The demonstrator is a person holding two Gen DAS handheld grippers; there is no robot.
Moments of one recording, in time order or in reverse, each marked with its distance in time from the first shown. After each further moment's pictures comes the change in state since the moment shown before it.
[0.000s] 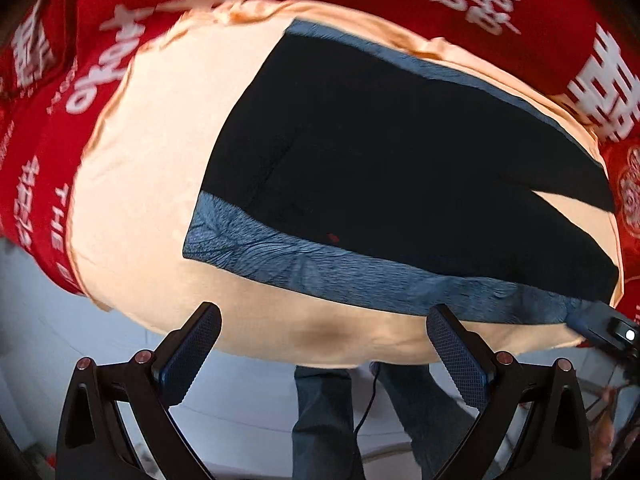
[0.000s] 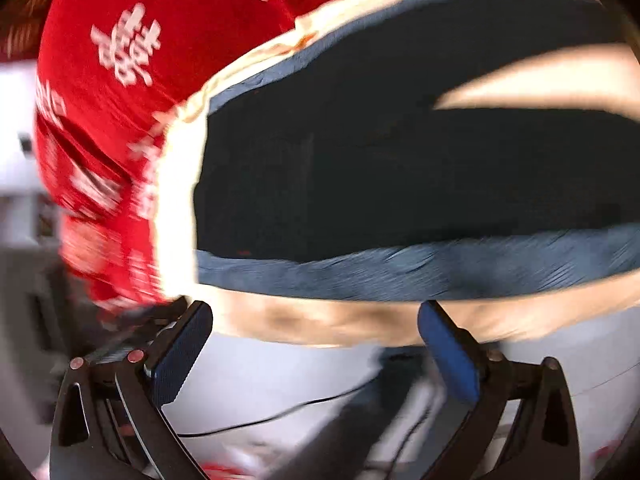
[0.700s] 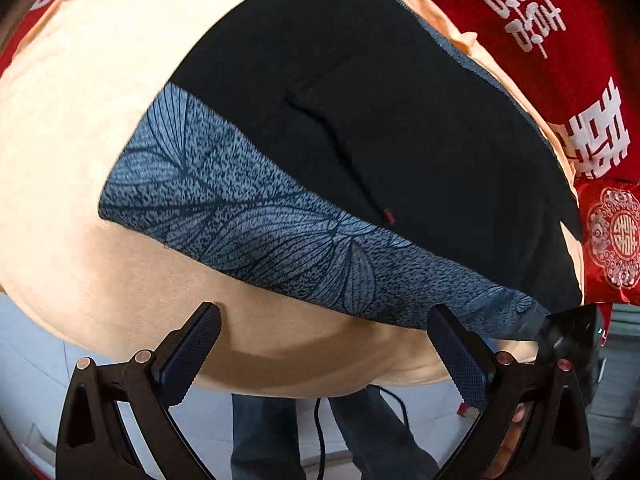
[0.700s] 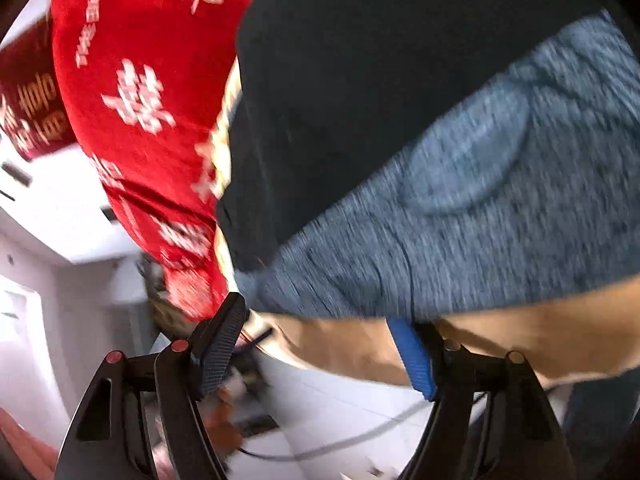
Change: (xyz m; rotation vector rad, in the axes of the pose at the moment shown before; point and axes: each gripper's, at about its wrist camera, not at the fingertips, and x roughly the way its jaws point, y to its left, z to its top) left arm 0.102 0.056 -0.013 -0.120 0.039 -0.297; right arm 0.128 -0.079 -0.037 0.195 -0.107 0.472
